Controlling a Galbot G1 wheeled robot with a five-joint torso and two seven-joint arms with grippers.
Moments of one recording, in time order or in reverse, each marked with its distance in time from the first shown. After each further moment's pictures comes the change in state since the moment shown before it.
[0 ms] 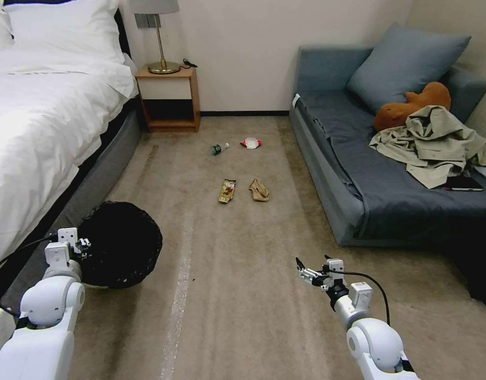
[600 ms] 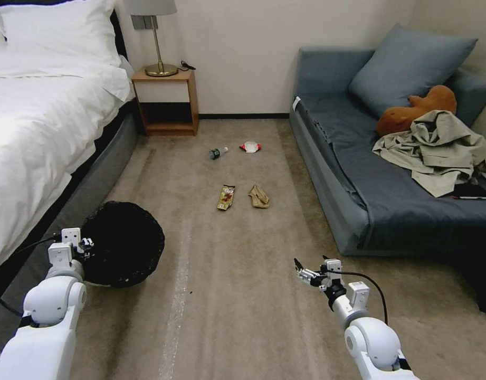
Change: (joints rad) left arm -0.006 0.004 0.007 0.029 0.009 -0.038 0.034; right arm 0.006 0.009 -0.002 -0.014 -0.017 0.000 -0.011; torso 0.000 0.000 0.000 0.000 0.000
